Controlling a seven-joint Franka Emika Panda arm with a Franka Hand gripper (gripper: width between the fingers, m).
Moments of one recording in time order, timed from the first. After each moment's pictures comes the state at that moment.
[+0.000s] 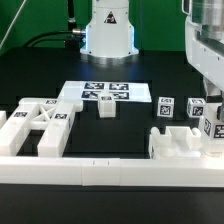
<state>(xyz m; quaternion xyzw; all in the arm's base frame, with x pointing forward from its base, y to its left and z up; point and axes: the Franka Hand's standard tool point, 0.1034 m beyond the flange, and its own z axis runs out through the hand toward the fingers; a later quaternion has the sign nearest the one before) 0.647 0.119 0.090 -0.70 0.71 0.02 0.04</state>
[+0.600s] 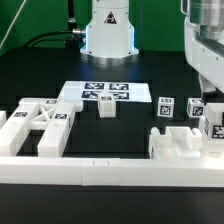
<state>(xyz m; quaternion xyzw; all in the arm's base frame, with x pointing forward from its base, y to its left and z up) 0.648 0.118 0.090 -0.78 0.63 0.02 0.04</state>
